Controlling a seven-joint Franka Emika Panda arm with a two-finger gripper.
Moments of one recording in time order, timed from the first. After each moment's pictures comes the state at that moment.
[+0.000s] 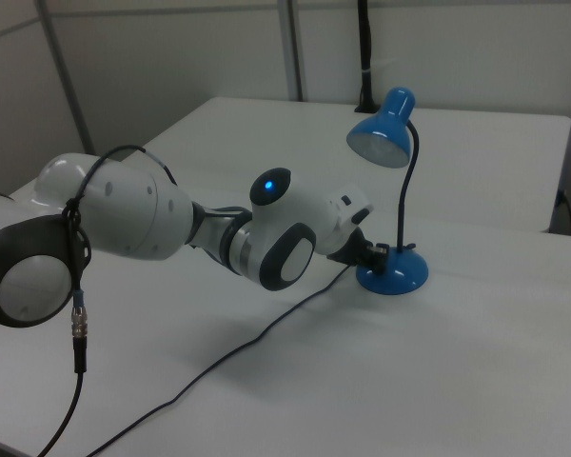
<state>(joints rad) -0.20 0.65 -0.10 -1.66 0.00 2.98 -0.35</state>
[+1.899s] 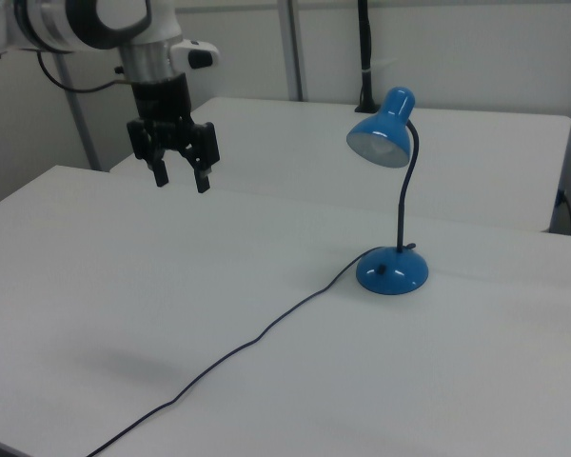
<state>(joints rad) -0.21 0.04 0.16 -1.53 -0.06 1.51 -0.08</state>
